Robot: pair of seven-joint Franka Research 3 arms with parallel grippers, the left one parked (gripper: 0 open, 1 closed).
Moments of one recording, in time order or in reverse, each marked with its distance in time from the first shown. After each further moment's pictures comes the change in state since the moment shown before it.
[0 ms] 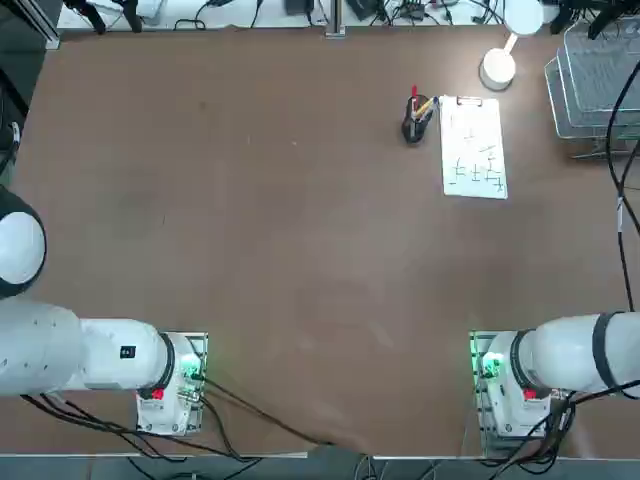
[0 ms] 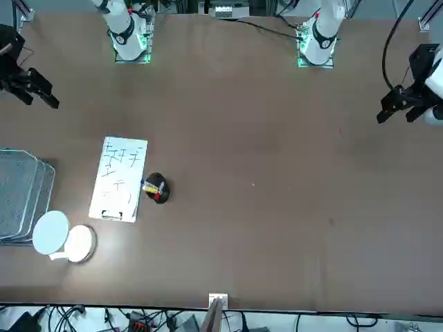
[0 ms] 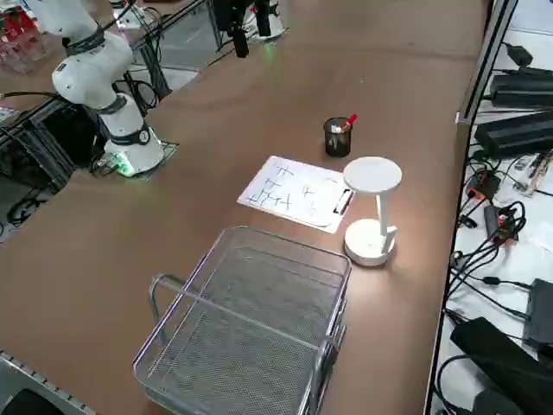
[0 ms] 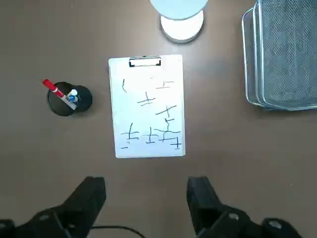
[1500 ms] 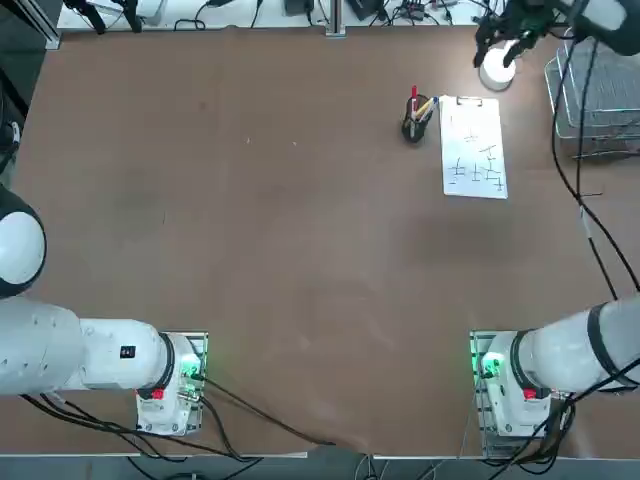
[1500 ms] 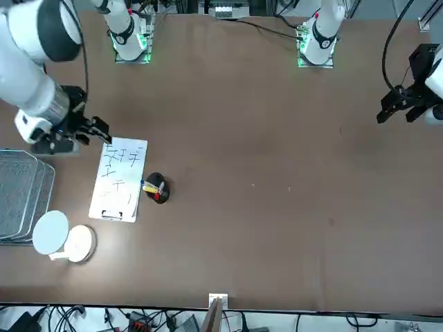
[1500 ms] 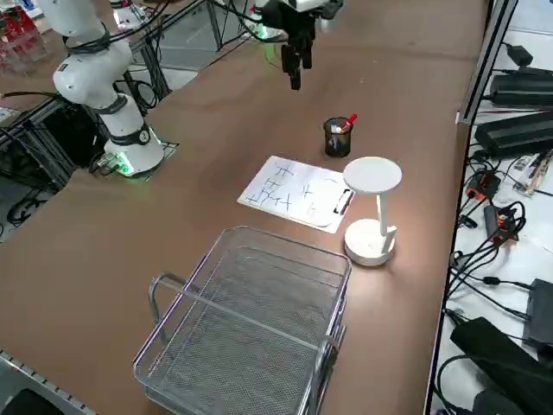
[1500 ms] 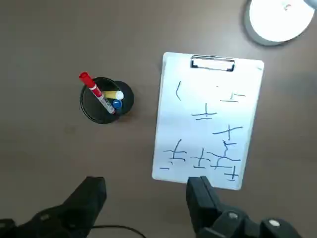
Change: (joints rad) arm 0.065 0.233 0.136 -0.080 0.072 0.273 0.008
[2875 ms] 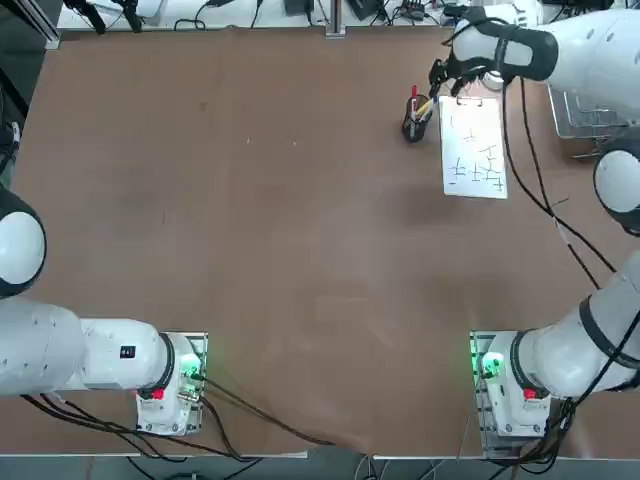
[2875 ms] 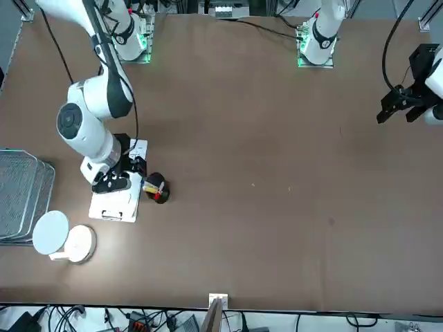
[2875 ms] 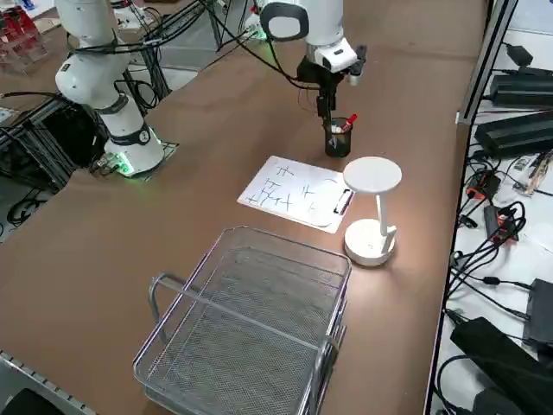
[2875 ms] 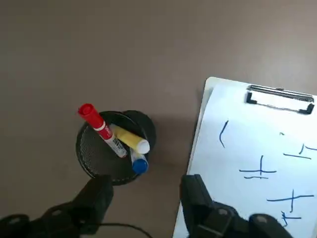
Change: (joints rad) arm 0.079 0.250 0.009 -0.045 0.003 0.365 -0.015
